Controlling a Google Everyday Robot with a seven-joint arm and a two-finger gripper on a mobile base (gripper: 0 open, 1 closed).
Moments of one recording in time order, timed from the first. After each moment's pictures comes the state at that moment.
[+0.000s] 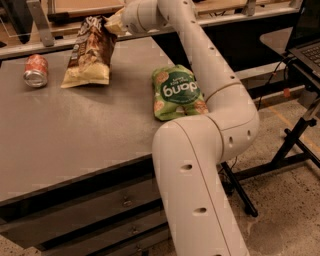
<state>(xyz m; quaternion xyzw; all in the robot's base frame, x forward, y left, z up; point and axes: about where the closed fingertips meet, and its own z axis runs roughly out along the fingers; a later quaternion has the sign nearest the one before) 0.880 0.138 0.951 -0.54 0.60 0.19 0.56</state>
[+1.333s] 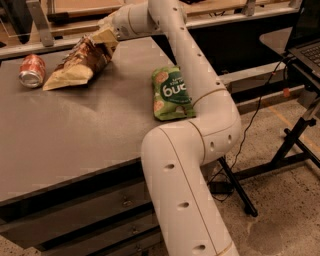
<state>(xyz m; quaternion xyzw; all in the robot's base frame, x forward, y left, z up) 0.878 0.173 0.935 -0.54 0.60 0.23 0.54</state>
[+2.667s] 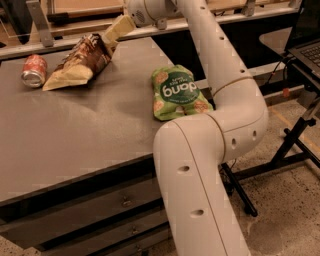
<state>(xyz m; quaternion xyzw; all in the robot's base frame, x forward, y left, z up) 0.853 0.112 0.969 -0.52 0.65 0.22 0.50</state>
